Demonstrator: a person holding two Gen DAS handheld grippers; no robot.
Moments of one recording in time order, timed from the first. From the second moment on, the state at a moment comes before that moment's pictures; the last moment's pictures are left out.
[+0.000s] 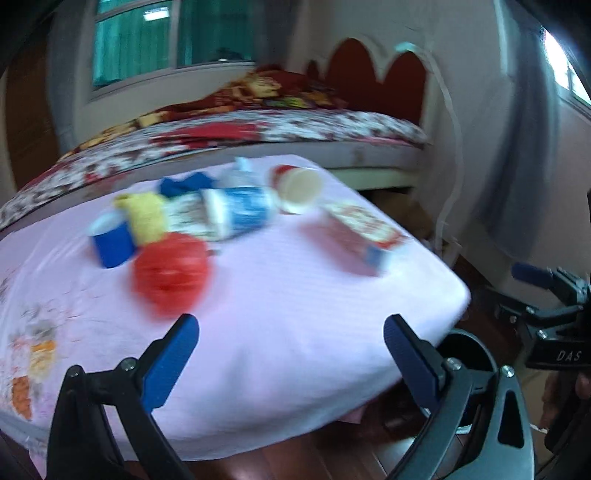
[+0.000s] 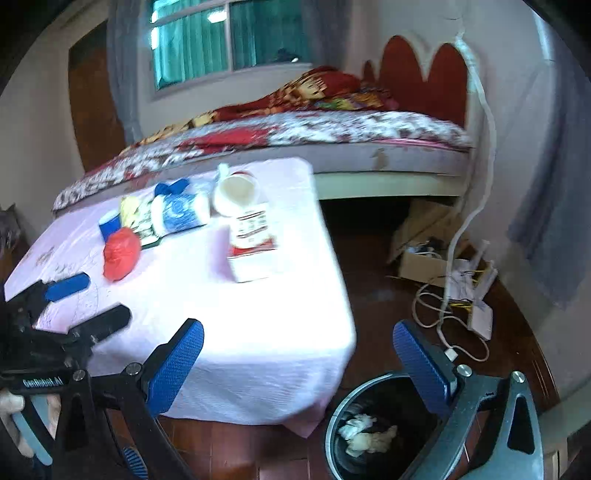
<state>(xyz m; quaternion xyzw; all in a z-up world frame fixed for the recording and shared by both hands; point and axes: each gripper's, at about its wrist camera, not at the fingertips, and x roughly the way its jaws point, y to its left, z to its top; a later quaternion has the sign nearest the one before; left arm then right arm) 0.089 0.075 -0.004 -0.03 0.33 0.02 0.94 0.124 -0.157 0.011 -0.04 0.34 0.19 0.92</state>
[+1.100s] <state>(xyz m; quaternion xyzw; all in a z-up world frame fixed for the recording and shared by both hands) 0.150 0.174 -0.052 -0.09 0.36 0.08 0.92 0.230 -0.075 -0.027 -0.05 0.40 0.24 0.88</state>
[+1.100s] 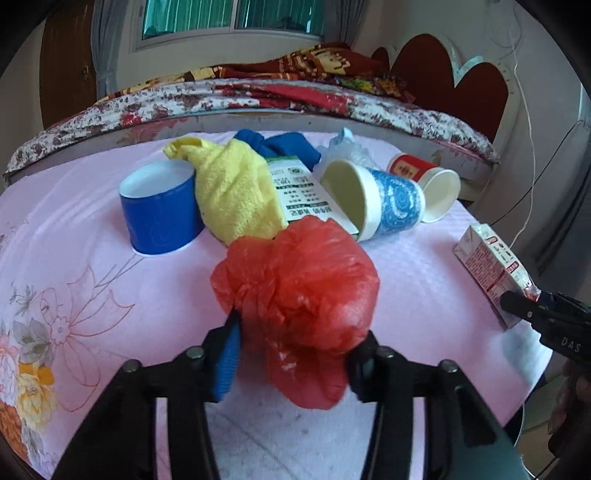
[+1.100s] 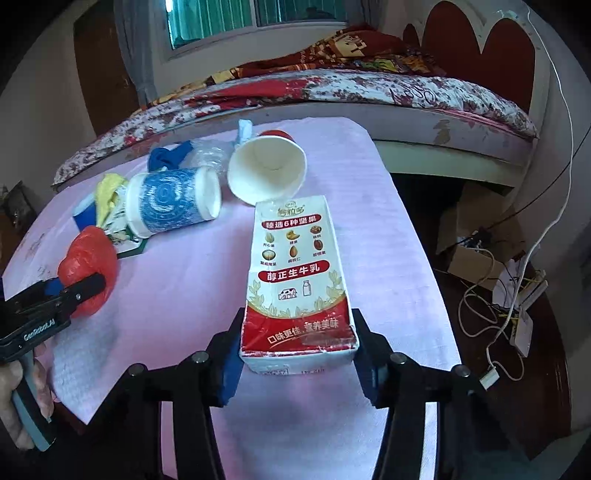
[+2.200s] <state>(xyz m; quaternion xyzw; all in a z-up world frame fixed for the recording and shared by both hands) 0.115 -0.015 -0.007 0.00 0.33 -0.13 0.94 0.117 -0.274 0.004 -0.01 0.36 0.12 0.92</state>
